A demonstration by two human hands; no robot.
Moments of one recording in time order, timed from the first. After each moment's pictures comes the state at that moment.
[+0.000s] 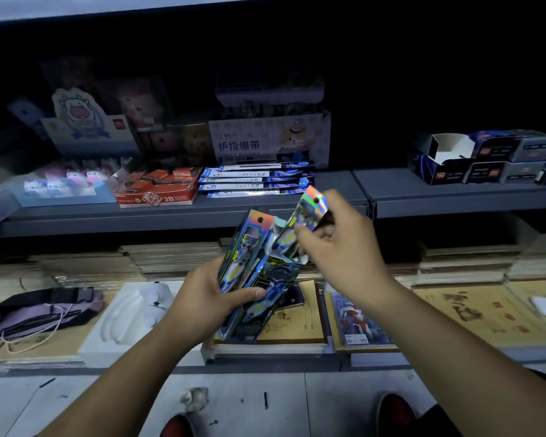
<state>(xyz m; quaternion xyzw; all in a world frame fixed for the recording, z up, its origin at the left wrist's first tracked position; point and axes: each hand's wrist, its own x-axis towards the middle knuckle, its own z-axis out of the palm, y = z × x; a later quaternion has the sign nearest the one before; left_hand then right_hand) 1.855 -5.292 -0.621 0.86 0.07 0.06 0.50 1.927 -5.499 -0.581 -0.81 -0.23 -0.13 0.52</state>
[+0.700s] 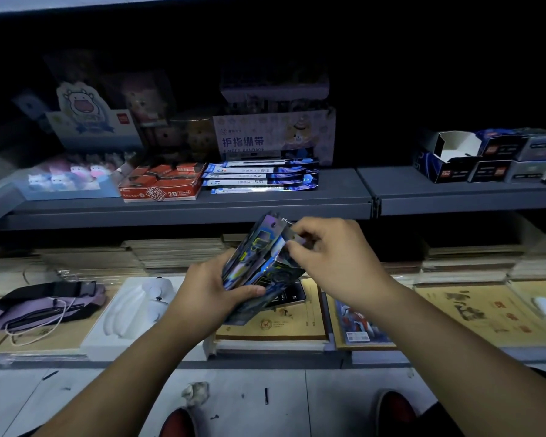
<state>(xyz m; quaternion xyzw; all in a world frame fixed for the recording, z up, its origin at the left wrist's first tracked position) 1.855 -5.287 -0.622 0.90 0.03 0.12 0.41 1.921 -5.495 -0.584 -0.86 -0.27 -0.08 0.43</state>
